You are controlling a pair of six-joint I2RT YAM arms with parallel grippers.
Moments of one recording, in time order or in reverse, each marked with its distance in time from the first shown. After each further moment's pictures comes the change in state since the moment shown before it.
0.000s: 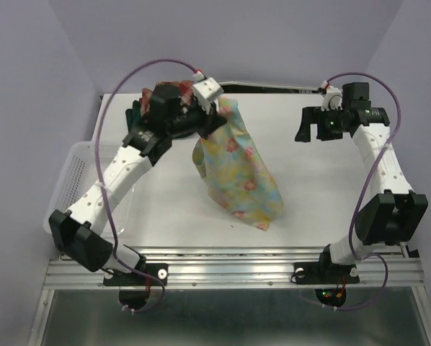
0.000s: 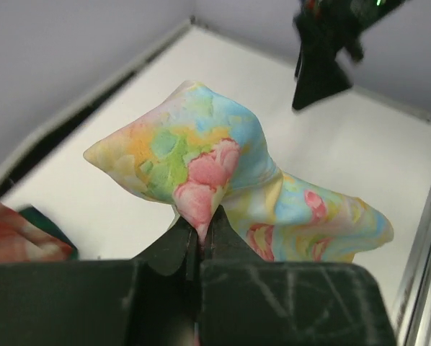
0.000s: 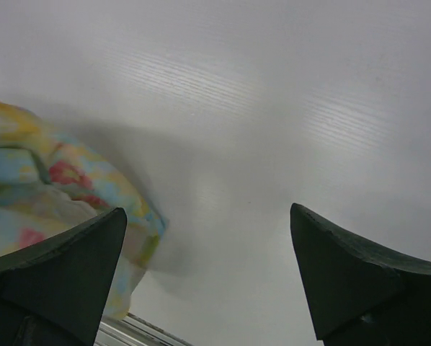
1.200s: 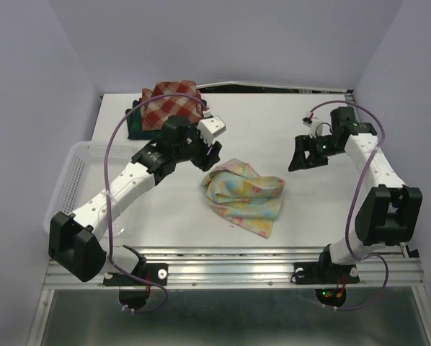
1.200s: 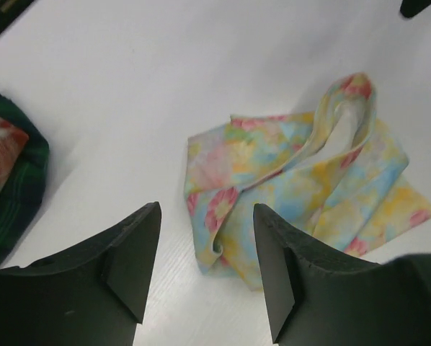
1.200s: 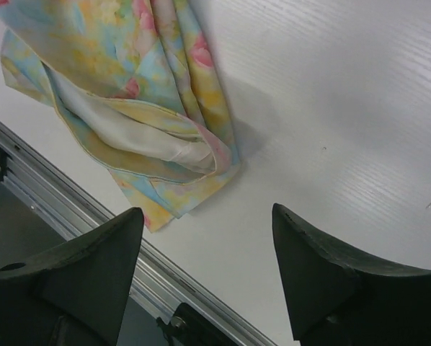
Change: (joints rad) left arm -0.142 -0.055 -0.389 0.026 -0.255 0.086; right arm -0.069 -0.002 -0.224 -0.096 -0.225 -0.154
